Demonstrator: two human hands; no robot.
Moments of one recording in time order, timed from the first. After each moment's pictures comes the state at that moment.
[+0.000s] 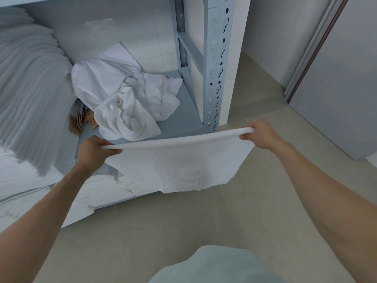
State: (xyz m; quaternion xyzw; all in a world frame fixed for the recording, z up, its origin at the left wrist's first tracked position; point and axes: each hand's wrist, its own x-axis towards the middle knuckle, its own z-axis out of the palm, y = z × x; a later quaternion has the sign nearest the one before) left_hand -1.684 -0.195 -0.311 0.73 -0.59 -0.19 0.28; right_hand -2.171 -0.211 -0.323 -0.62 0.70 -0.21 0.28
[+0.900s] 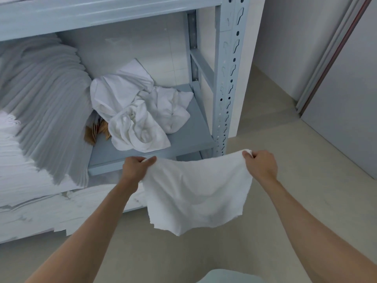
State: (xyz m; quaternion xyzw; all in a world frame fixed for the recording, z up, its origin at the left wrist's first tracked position) left_hand -1.765 -0.187 -0.325 0.74 -0.40 -0.40 0.37; right_hand -2.122 -0.181 -0.346 -0.48 0.80 -0.28 0.23
